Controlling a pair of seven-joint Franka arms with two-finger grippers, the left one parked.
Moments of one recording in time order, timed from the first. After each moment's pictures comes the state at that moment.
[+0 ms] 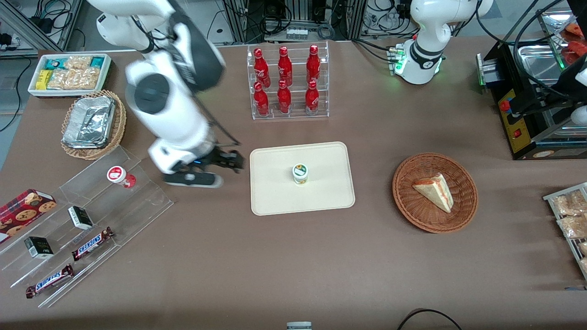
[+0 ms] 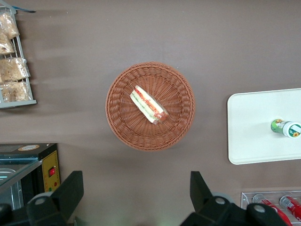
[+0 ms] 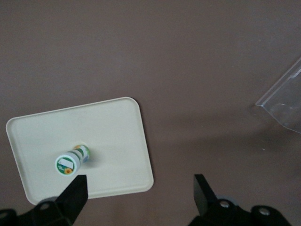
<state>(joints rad) 0.62 0.21 -0.20 -1.58 0.11 1.79 0.53</state>
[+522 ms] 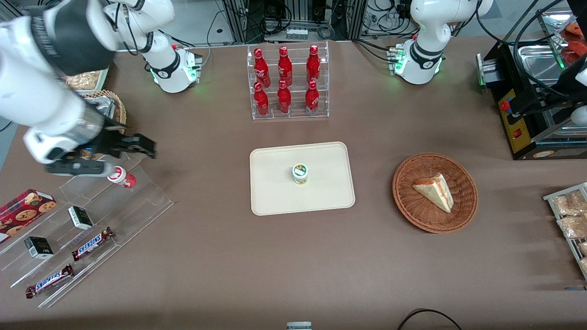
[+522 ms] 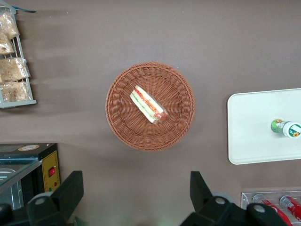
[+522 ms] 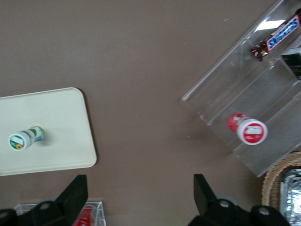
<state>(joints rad) 0.34 0.06 -0.20 -1.60 0.09 1.59 0.22</state>
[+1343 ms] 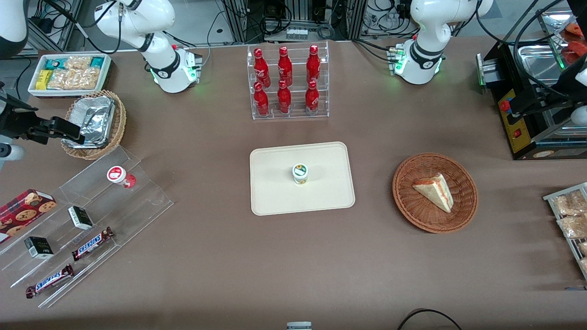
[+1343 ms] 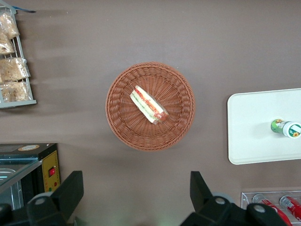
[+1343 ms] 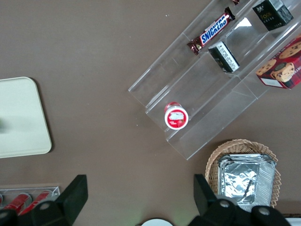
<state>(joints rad) 0.13 -0.02 -0.20 -1.60 0.02 1.49 0.01</state>
